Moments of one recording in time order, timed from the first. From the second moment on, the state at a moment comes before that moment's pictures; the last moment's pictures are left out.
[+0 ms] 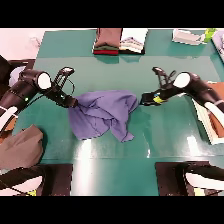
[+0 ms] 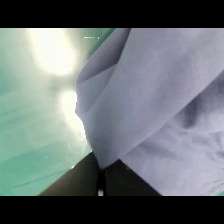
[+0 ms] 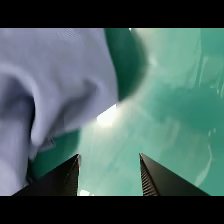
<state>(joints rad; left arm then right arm) -0.31 -1.25 1.12 1.50 -1.20 -1.52 0.24 -1.37 1.09 -1.17 1.06 1.57</state>
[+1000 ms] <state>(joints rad) -0.31 -1.06 1.48 1.57 -1.23 -1.49 0.22 -1.36 1.71 -1.33 1.23 1.57</state>
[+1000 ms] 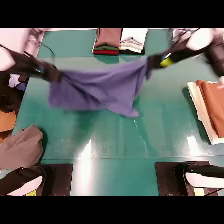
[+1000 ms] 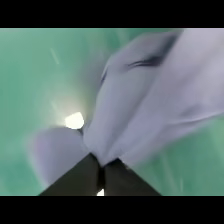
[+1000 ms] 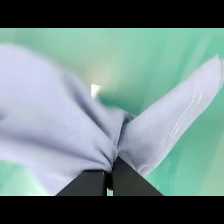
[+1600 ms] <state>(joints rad) -0.31 -0.80 1.73 1.36 -1.25 -1.39 0.00 -1.01 1.99 -1.35 1.33 1.56</state>
